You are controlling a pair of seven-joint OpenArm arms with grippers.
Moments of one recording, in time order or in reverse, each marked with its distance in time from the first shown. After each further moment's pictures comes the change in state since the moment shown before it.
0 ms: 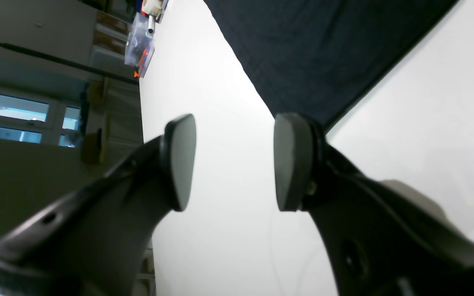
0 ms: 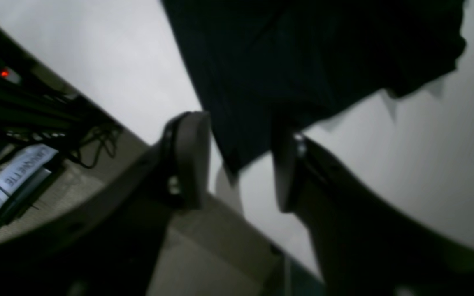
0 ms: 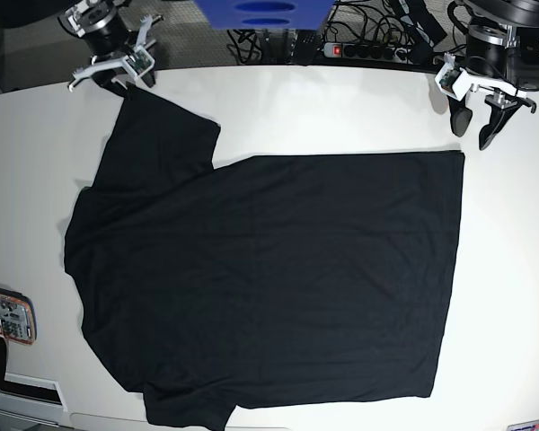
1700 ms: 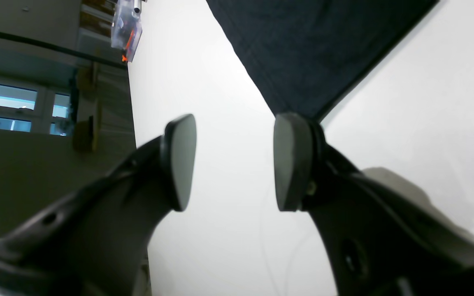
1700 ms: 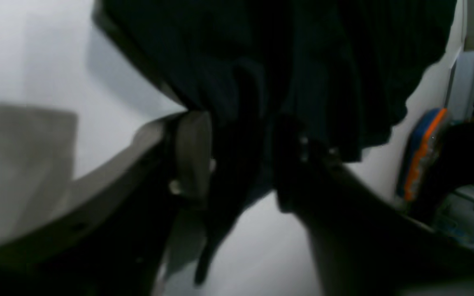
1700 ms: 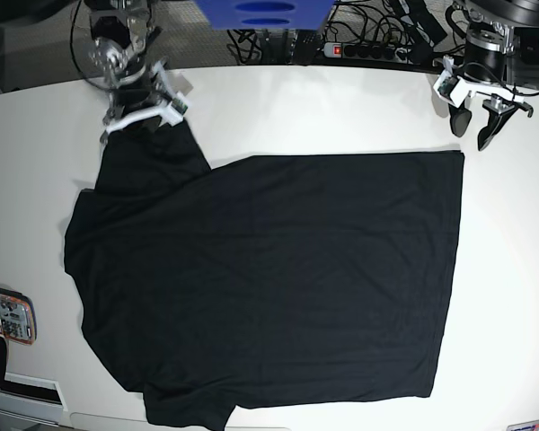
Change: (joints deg) left arm -1.2 -1.2 1.7 -1.4 0.1 -0.1 4.7; right arm 15.7 2.2 -13.8 -7.8 -23.9 -3.1 -18.6
